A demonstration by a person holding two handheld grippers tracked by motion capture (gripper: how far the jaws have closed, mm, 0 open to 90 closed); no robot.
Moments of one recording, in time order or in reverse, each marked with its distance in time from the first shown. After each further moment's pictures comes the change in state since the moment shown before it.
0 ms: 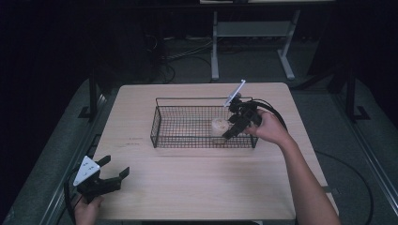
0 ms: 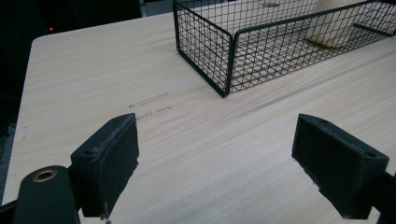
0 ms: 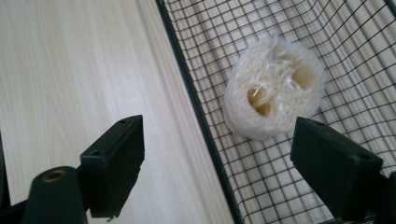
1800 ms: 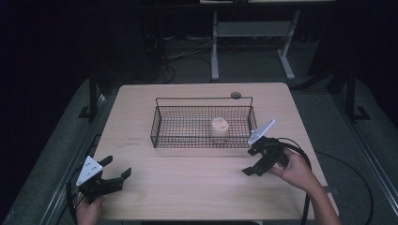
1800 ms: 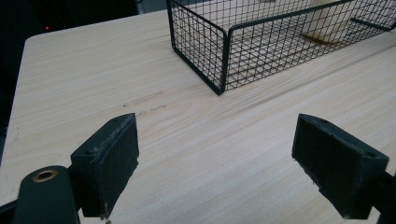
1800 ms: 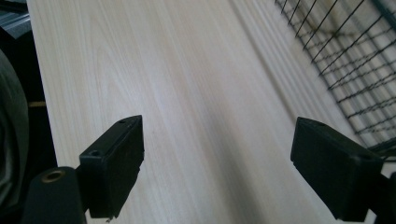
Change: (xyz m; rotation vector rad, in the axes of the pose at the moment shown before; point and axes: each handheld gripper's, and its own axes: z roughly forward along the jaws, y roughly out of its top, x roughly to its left) left arm -0.004 0.000 0.003 0.010 -0.008 0.012; right arm 0.068 -0.109 0.005 -0.059 -0.007 0.022
